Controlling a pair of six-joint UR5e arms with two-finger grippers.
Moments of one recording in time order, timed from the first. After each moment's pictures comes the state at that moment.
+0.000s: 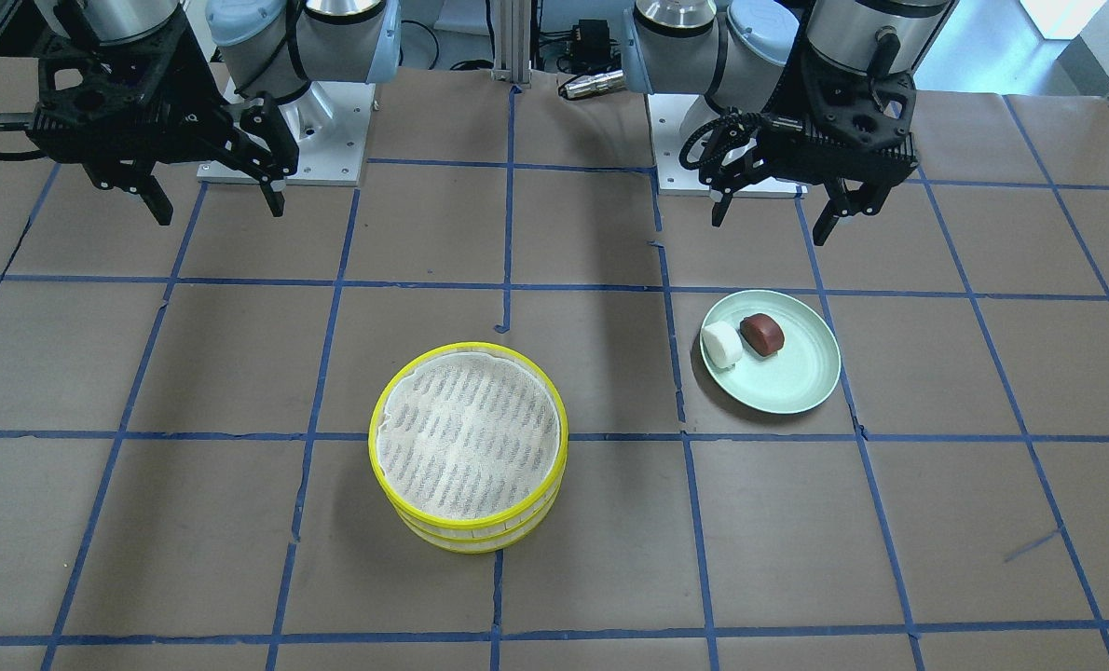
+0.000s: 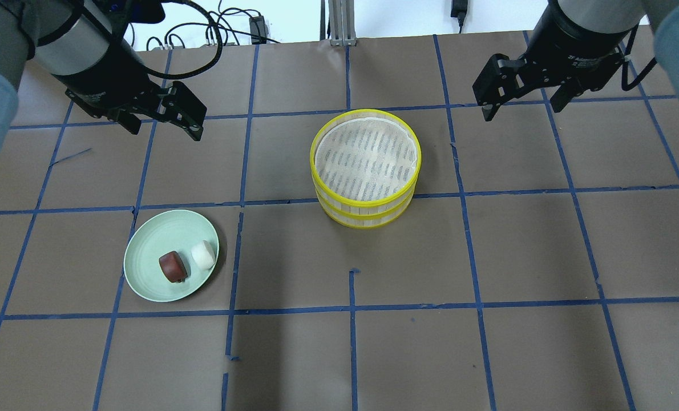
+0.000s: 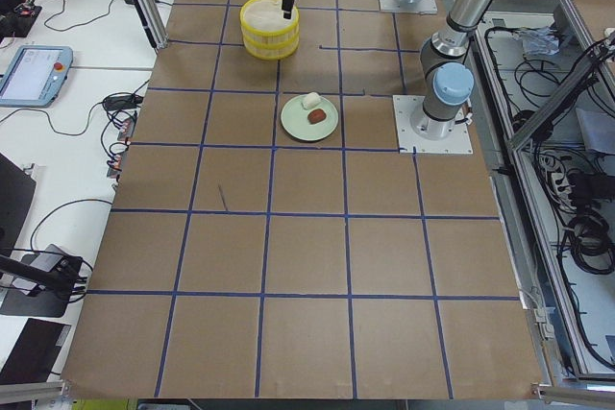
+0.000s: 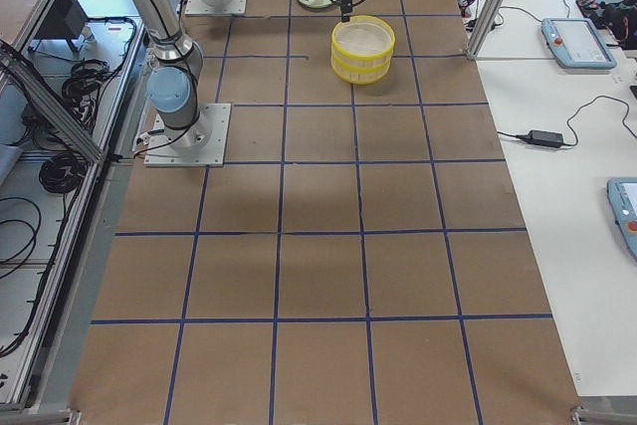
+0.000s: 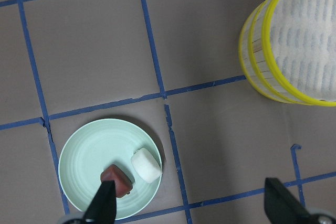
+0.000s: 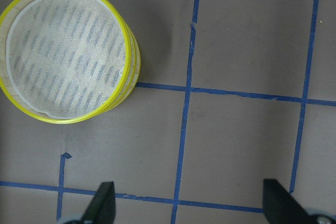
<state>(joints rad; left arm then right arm) -1.56 -1.50 -1.60 -1.49 1.52 0.20 1.57 -1.62 1.55 -1.60 -1.54 -0.11</state>
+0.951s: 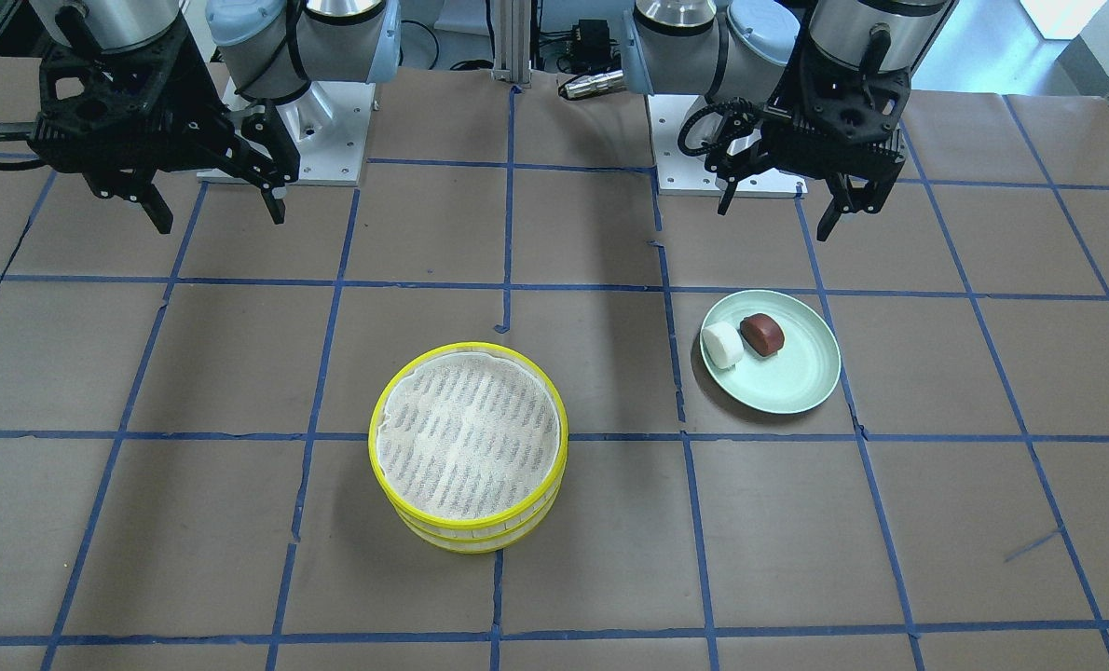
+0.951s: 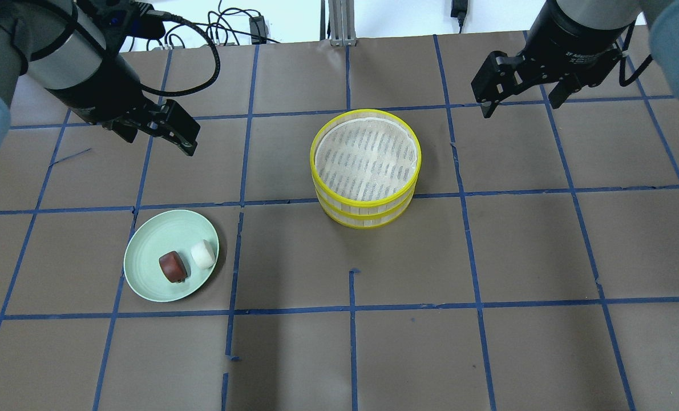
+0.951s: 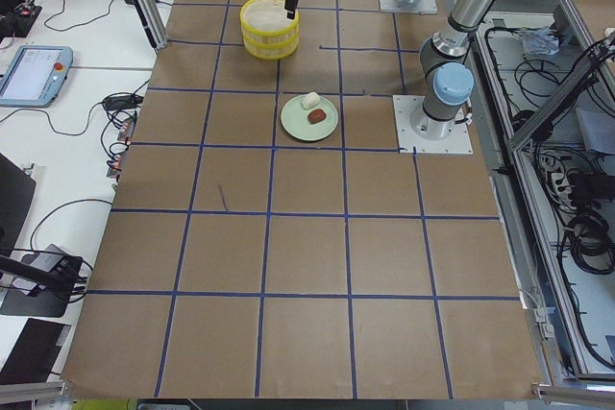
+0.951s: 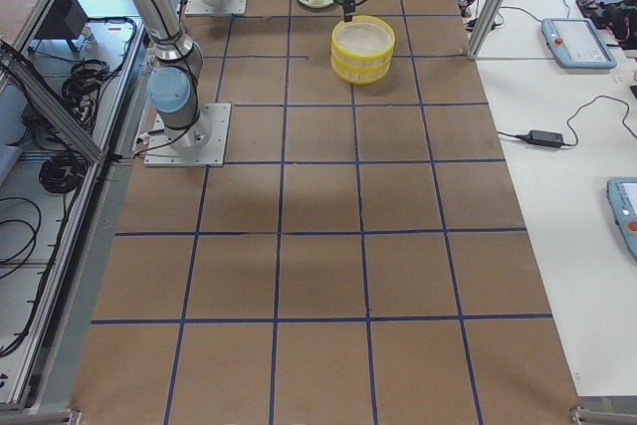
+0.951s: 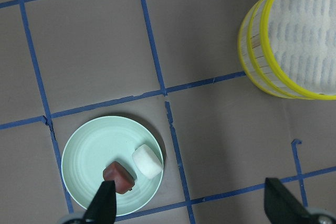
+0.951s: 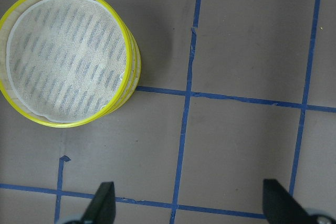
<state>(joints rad) -1.53 -1.48 -1.66 -1.50 1.55 0.35 1.58 -1.59 1.54 -1.61 -1.54 -0.12</state>
